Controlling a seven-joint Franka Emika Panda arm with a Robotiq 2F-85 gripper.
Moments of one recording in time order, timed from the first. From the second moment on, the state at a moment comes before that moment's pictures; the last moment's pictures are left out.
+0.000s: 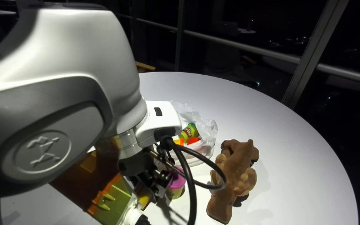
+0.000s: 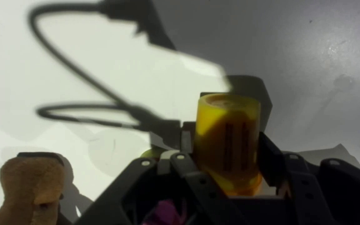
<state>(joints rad) 0.12 0.38 -0.21 -2.72 0.02 3.30 -0.08</state>
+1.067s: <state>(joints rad) 0.61 0.20 -0.74 -2.69 0.06 3.17 -0.09</state>
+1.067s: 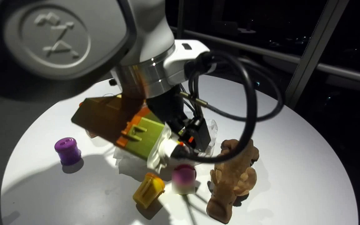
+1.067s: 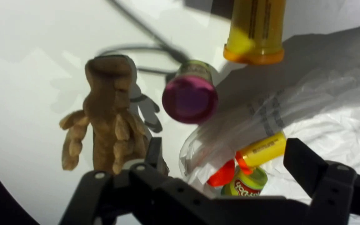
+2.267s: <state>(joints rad) 0.35 0.58 -0.33 -2.02 -0.14 2.70 0.36</state>
